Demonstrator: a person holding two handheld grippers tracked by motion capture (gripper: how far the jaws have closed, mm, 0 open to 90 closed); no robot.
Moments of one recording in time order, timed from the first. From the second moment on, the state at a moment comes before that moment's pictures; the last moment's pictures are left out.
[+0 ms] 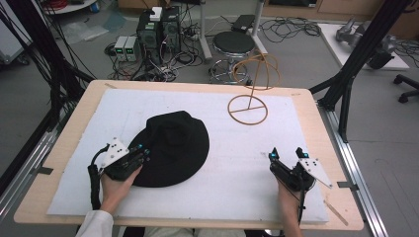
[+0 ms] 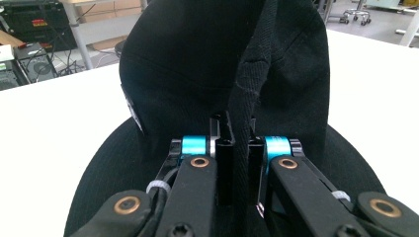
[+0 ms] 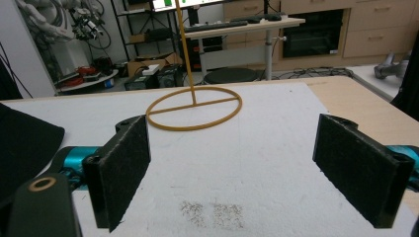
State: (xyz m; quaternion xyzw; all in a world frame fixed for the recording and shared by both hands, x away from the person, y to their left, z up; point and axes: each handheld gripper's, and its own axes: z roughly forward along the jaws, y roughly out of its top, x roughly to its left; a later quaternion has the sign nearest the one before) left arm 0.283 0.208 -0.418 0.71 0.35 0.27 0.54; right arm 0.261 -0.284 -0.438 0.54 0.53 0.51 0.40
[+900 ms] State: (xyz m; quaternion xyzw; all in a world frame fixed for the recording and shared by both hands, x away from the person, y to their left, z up) left arm 0.273 0.216 -0.377 0.67 0.31 0.26 0.62; right arm 0.261 -0.283 -0.437 0.54 0.53 0.52 0.40
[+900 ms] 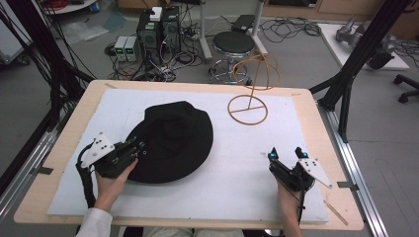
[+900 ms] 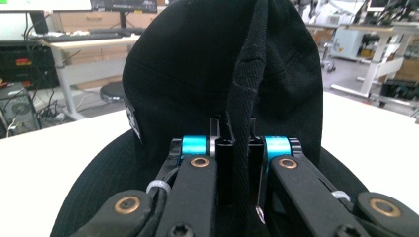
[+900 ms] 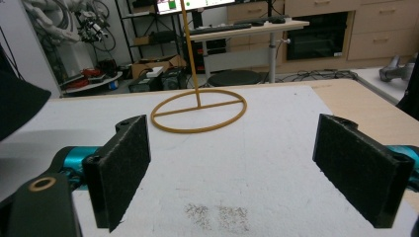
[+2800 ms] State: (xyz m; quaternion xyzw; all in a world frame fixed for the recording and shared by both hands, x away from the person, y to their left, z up) left arm 0.338 0.144 -0.289 0.56 0.26 0.30 0.73; right arm 0.263 -0.281 -0.433 0.53 0.52 0.55 0.39
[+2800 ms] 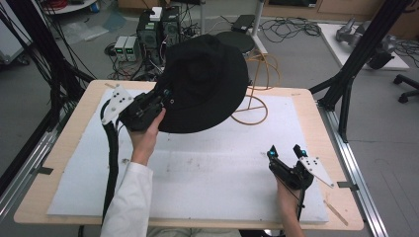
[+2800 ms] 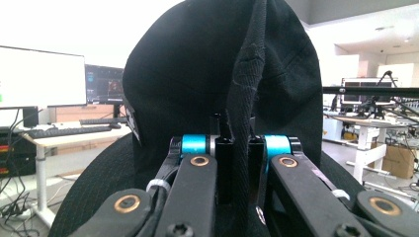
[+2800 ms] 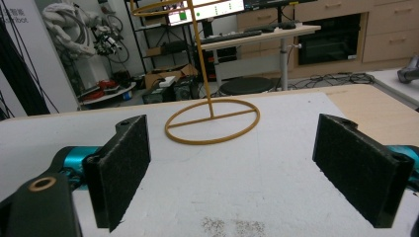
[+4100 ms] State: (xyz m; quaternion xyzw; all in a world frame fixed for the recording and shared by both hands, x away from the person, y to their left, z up) left arm 0.441 0.023 -0.232 0.60 0.23 0.27 0.72; right arm 0.256 -0.292 -0.433 0.54 0.50 0.55 0.39
